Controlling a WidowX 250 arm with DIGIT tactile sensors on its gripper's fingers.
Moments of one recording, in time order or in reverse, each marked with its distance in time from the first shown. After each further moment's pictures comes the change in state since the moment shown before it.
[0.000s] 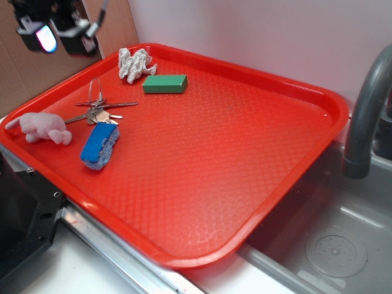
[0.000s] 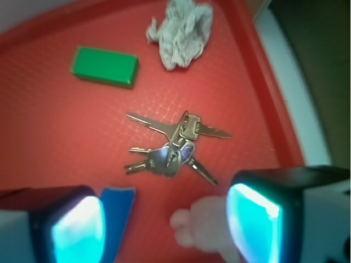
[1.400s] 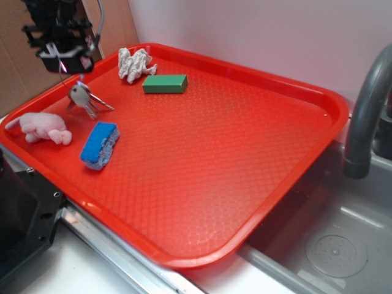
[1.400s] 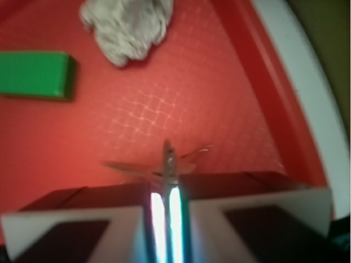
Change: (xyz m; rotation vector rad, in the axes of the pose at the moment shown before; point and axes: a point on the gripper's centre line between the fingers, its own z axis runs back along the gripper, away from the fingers) arm 0.018 0.029 0.002 -0.021 -0.010 0.141
